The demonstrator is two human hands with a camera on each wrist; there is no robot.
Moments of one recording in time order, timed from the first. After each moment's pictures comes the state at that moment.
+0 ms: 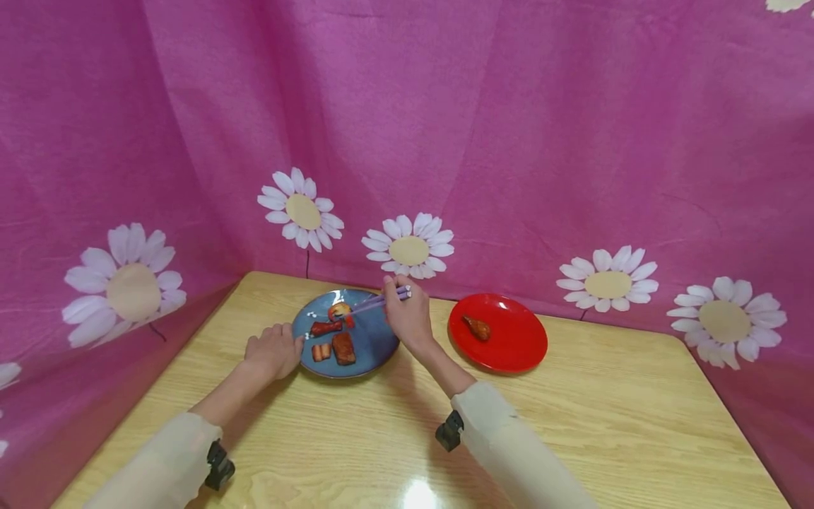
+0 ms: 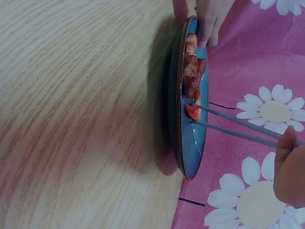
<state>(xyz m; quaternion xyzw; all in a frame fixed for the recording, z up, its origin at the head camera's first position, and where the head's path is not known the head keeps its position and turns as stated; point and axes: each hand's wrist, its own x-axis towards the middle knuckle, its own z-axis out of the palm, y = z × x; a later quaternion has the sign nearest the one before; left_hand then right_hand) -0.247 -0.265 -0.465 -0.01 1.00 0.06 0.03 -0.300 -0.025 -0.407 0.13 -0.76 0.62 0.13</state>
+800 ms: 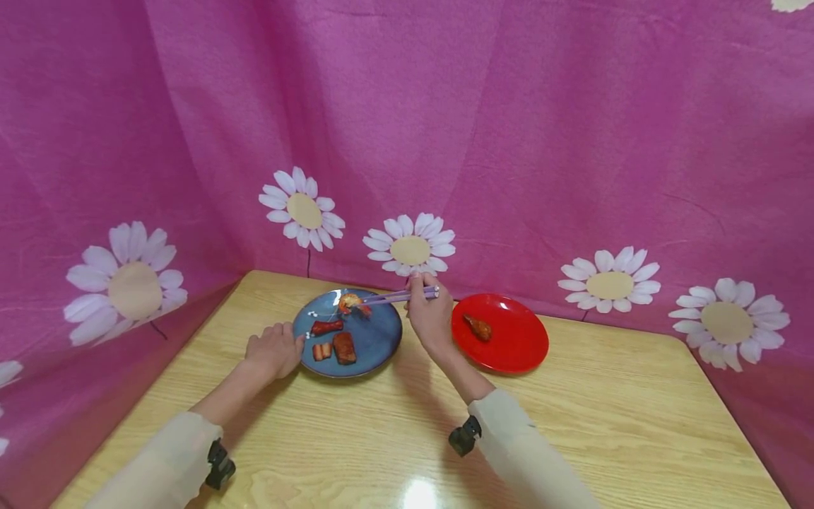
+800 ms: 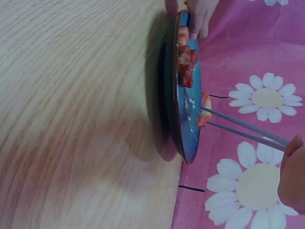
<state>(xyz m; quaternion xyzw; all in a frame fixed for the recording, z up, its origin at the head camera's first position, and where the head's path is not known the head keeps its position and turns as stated) -0.247 -0.266 -0.464 -0.01 1.00 0.07 0.04 -0.303 -0.001 -0.405 0.10 -0.74 0.64 0.20</state>
